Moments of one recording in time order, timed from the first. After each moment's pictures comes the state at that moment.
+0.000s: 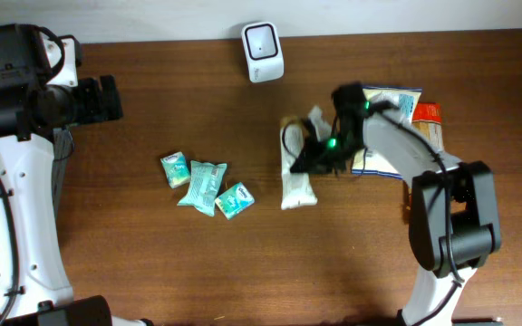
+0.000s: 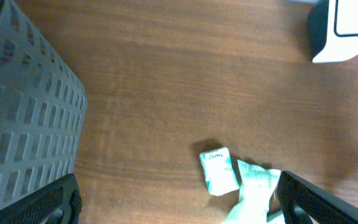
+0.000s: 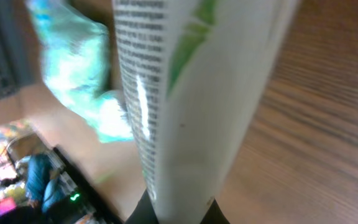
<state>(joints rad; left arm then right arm) 0.17 1.63 1.85 -1.16 0.08 0.02 0.22 2.00 1.45 -0.92 -0.74 0.13</state>
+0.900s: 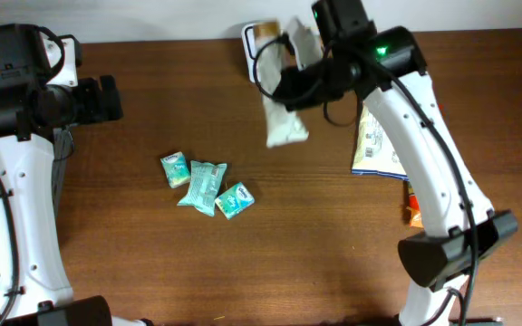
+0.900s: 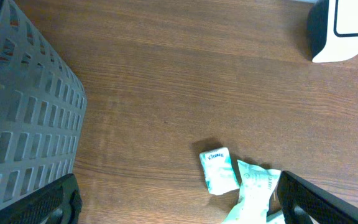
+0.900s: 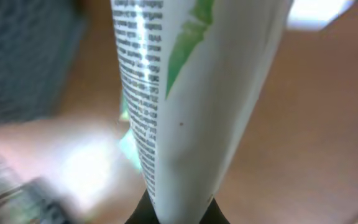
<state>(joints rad) 0.17 1.63 1.85 -1.16 0.08 0.02 0.39 1.97 2.27 -1.29 -0.35 0.11</state>
